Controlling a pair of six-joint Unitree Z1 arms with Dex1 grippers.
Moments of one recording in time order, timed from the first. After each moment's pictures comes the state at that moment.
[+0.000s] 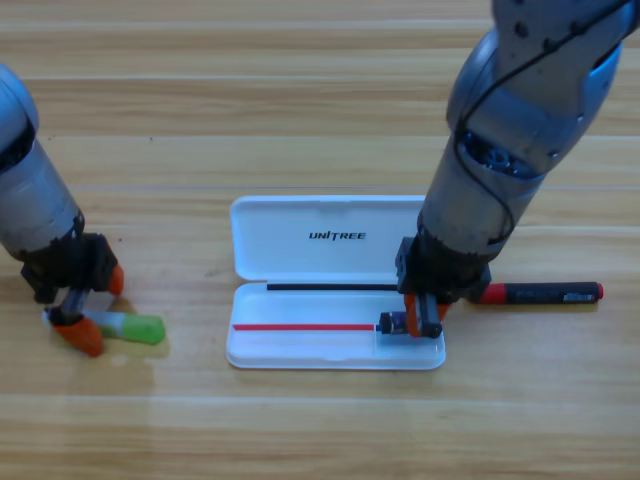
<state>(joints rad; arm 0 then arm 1) -0.42 1.92 -1.03 0.55 -0.04 1.16 0.90 2.11 -1.57 0.83 0.05 -0.71</state>
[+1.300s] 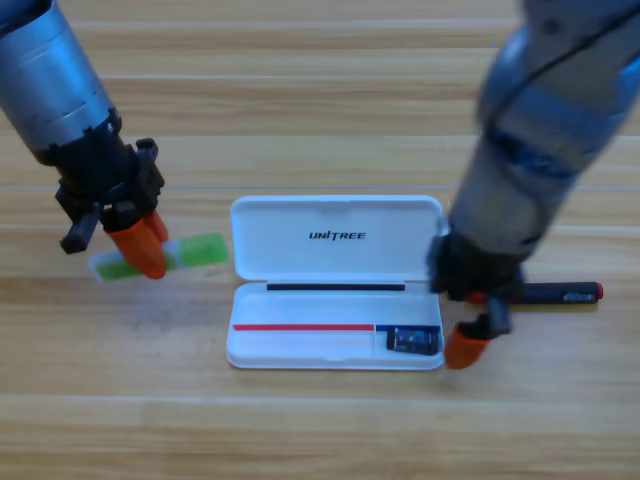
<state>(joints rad) -0.50 1.90 -1.46 1.03 -0.24 1.00 0.90 2.05 -1.51 0.84 0.01 -0.69</state>
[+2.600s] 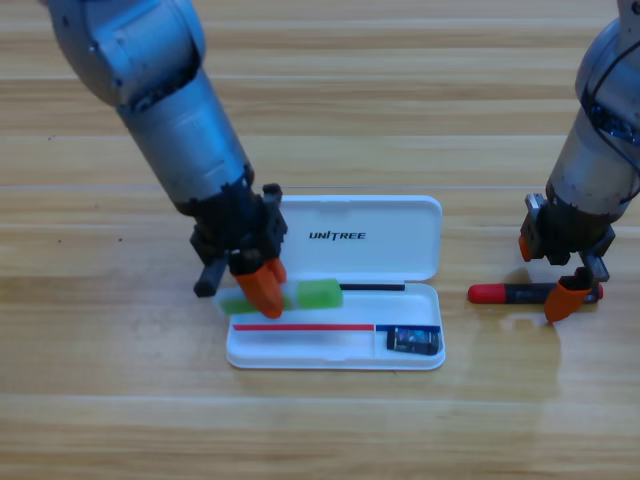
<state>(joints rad) -0.69 2.05 -1.51 0.87 -0.28 0.96 0.60 2.10 -1.42 0.78 0.00 -1.09</state>
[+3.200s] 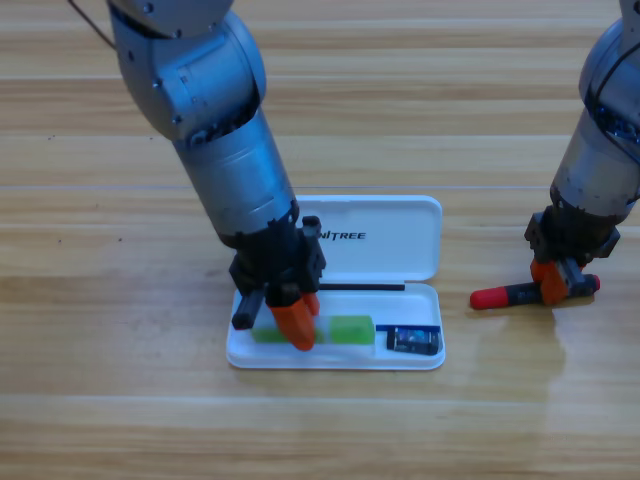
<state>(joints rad) -0.78 2.12 -1.56 0.87 -0.26 0.92 0.59 2.10 -1.42 0.80 0.01 -1.16</state>
